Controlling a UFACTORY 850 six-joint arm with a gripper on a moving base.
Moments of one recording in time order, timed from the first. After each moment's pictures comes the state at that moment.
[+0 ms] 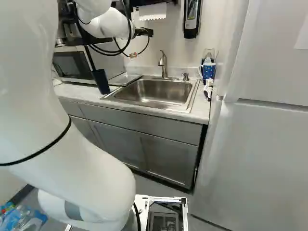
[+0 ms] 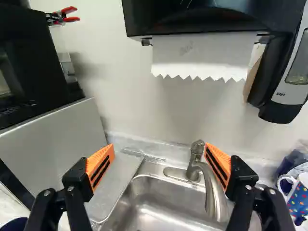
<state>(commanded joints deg) 0.3 2.7 -64.5 0.0 15.6 0.0</state>
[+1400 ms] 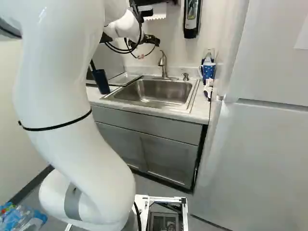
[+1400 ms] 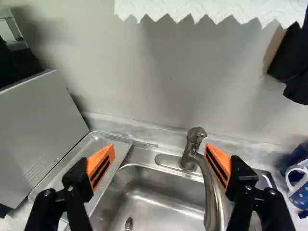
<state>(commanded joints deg) -2.0 -11.2 -78.9 0.0 3.4 0.0</state>
